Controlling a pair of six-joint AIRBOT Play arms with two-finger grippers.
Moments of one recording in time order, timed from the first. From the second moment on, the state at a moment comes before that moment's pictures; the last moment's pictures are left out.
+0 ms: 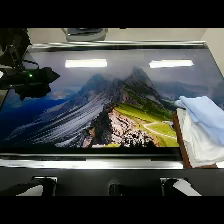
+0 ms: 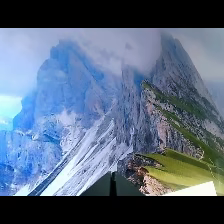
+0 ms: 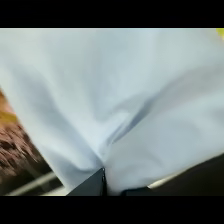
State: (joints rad) left arm 0.04 -1.30 1.45 0.95 -1.02 -1.34; right arm -1.03 -1.21 1.45 -1.28 1.83 1.25
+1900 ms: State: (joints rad) left arm -0.13 -1.19 1.19 1.59 -1.24 -1.75; right arm 0.08 -1.42 1.43 -1.34 1.37 1.14
